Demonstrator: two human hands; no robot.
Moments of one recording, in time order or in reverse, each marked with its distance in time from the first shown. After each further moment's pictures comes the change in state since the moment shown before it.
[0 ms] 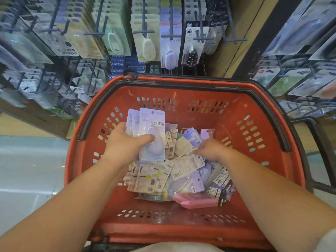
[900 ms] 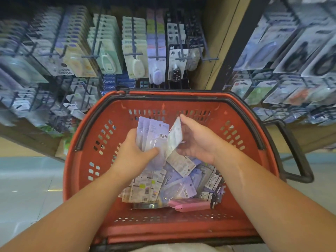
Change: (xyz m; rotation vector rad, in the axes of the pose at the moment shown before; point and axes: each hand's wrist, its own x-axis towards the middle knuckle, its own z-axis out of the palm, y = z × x) left_hand -0.024 -0.001 0.015 0.222 -0.174 0.267; right_hand -0.108 -0.065 -0.050 1.436 -0.079 -0.138
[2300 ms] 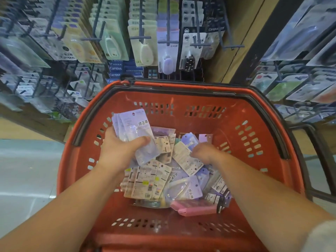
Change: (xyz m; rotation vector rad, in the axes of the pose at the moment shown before) left_hand 0.029 -0.024 -0.018 -0.367 0.199 -0.216; right_hand 0.117 0.069 -0.070 -1.337 0.099 0.194
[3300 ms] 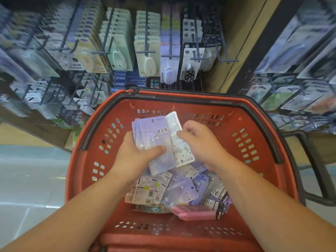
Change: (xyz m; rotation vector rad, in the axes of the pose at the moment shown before) left_hand -0.030 0.012 0.015 0.038 -0.162 0.060; right_hand -0.119 -0.070 -0.039 0.748 0.393 -0.498
